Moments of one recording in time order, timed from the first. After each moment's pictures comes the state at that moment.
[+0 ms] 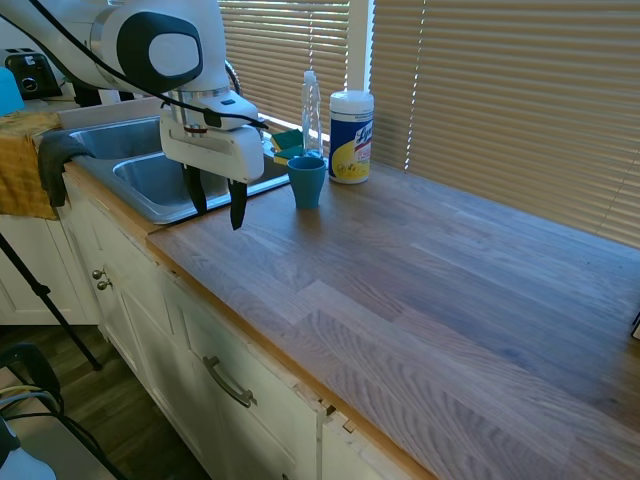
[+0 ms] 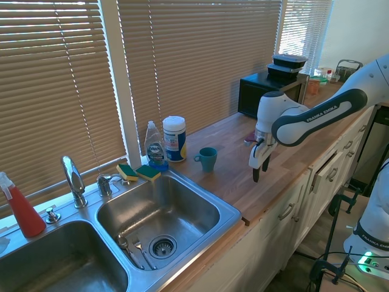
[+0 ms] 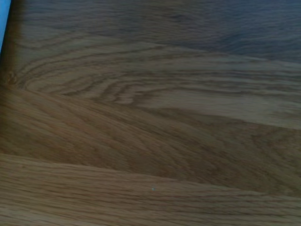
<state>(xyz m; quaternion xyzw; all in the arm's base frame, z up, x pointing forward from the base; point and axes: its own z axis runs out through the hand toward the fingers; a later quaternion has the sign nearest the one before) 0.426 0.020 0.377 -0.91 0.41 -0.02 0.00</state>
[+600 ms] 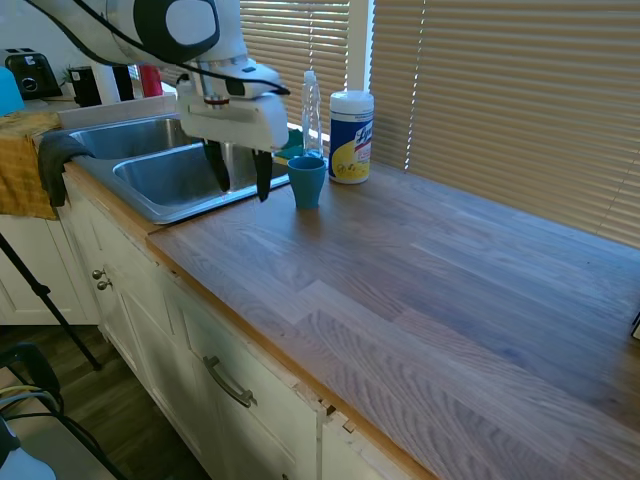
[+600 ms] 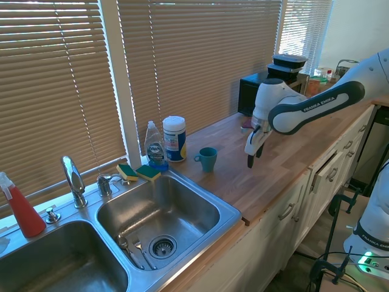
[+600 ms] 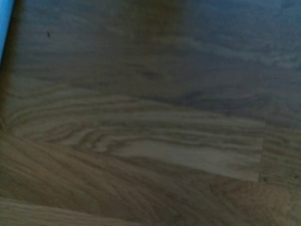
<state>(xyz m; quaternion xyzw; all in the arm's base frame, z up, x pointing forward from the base) 0.461 0.002 0.427 -0.92 0.39 -0.07 0.01</state>
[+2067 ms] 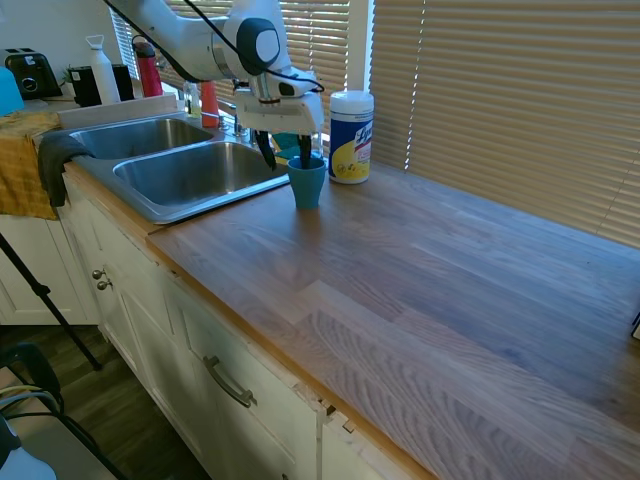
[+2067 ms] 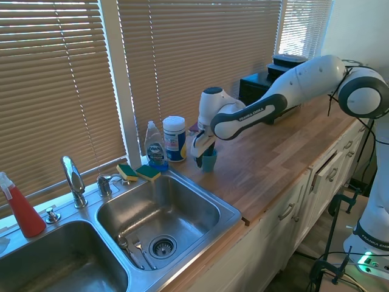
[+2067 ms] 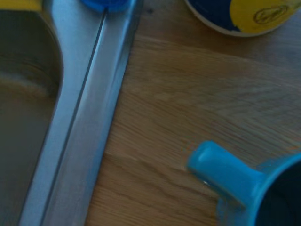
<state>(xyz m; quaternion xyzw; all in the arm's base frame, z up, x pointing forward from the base) 0.654 0.068 0.378 -0.92 0.37 -0.09 -0.01</state>
